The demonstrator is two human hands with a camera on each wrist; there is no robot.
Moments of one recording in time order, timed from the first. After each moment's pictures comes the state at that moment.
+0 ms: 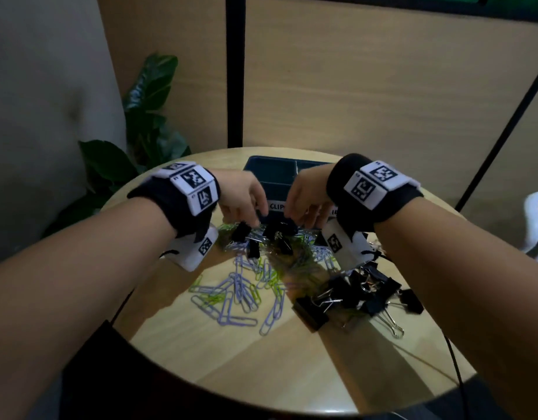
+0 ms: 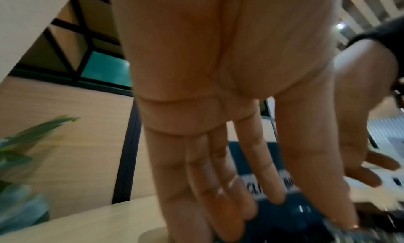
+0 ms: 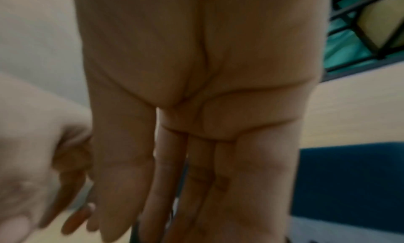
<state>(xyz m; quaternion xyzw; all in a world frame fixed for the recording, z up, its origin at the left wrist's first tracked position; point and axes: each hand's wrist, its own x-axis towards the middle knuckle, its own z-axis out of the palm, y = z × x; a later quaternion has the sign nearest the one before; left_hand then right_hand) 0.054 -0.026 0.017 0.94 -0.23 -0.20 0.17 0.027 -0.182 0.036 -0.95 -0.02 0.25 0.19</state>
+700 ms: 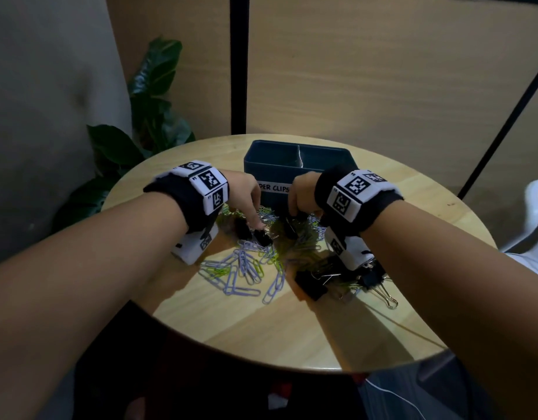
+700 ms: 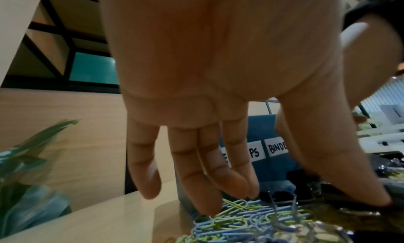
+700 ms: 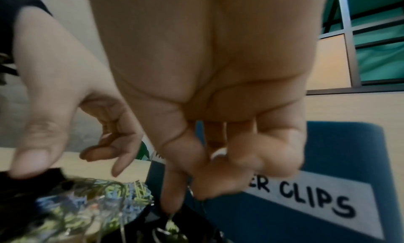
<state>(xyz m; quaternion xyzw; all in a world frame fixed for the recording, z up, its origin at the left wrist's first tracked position) 0.034 -0.028 -0.004 0.96 -0.21 -0.16 0.02 -0.008 -0.160 0.016 -0.98 -0.09 0.15 -0.14</state>
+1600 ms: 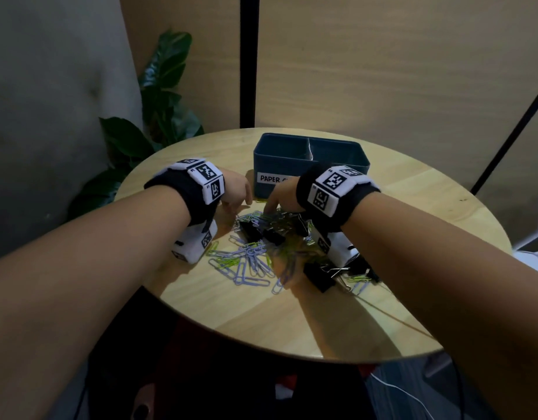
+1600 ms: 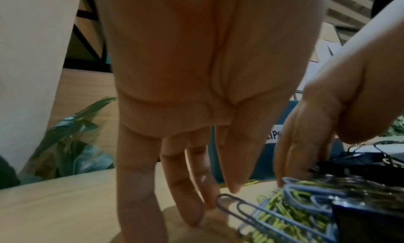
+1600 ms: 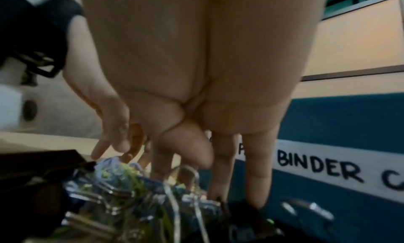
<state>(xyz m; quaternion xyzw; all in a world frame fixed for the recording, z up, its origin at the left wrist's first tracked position) 0.029 -0.013 -0.011 0.96 -0.13 -0.23 0.06 0.007 -0.128 -0.009 -0.97 -0.13 0.19 -0.06</state>
